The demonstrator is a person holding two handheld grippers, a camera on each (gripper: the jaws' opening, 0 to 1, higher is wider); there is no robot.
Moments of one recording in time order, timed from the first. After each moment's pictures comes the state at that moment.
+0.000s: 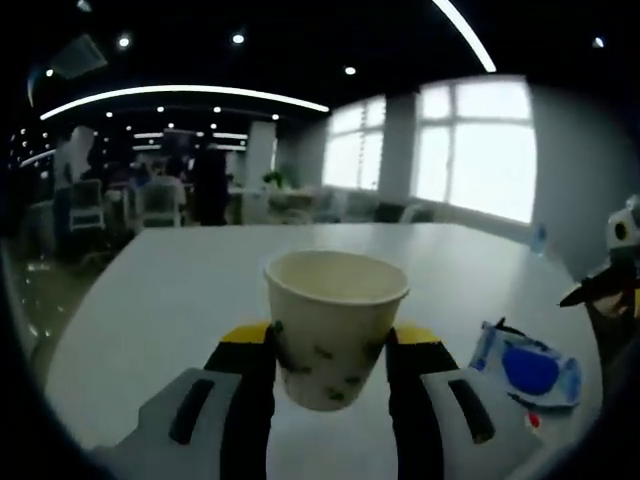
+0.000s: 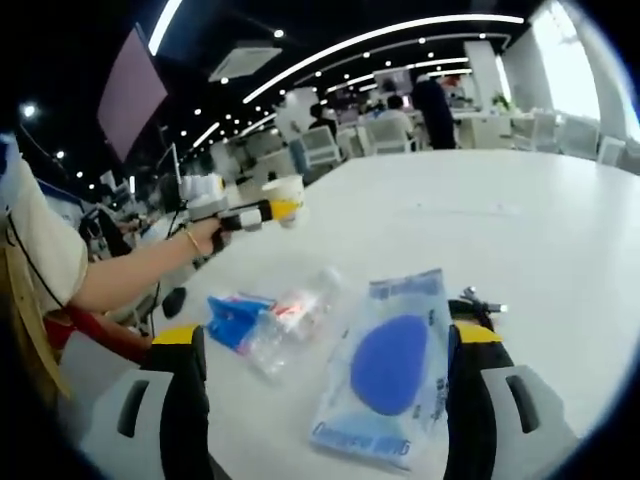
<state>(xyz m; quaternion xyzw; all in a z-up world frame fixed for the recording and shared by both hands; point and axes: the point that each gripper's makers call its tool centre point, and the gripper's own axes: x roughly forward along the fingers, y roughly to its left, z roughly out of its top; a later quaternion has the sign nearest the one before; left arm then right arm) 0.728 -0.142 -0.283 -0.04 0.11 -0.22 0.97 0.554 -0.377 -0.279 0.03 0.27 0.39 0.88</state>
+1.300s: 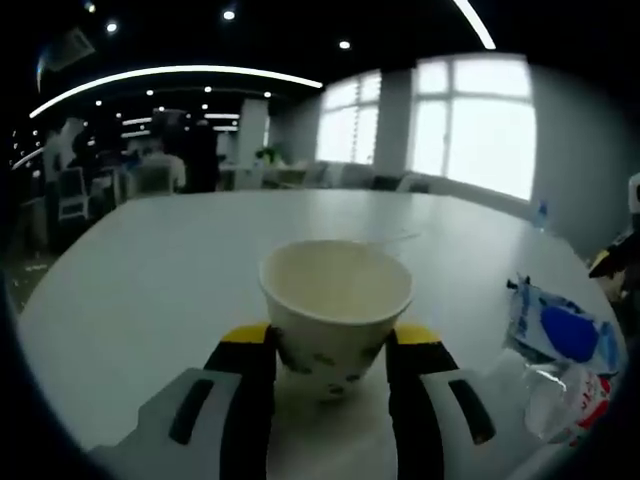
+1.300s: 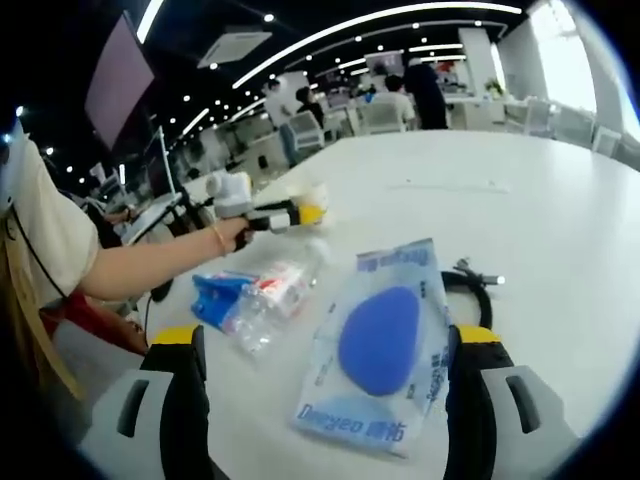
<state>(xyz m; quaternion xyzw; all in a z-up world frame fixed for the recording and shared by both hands) 0.750 -0.168 -0.361 -0.02 0.15 -0.24 0.96 0.547 -0.378 -0.310 0.02 0.31 0.37 0.88</state>
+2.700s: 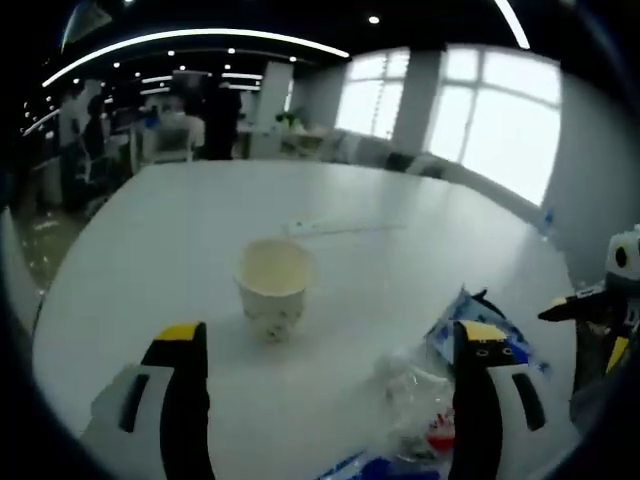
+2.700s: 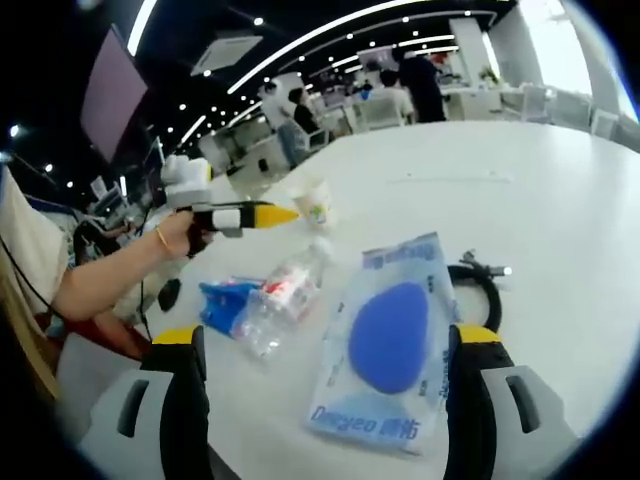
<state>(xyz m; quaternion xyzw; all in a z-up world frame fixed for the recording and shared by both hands) 0.672 -0.188 -0.314 -0.06 0.26 -0.20 0.94 0.547 -0.375 -0.307 0.05 0.32 0.37 0.87</state>
